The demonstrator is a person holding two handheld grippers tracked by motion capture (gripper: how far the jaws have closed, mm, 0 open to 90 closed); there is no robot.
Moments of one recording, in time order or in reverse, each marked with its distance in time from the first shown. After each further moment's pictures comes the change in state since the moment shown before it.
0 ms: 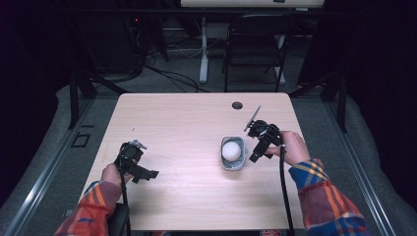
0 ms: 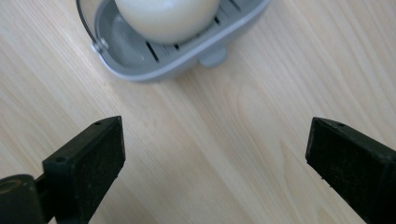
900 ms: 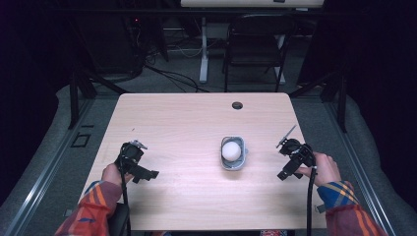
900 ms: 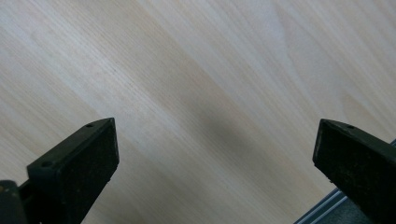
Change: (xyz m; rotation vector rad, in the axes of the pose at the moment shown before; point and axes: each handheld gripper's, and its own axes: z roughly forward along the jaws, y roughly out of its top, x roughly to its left) left arm -0.001 0.001 0.001 0.009 0.005 0.000; right arm -0.016 -0.102 0.019 0.044 0.000 0.176
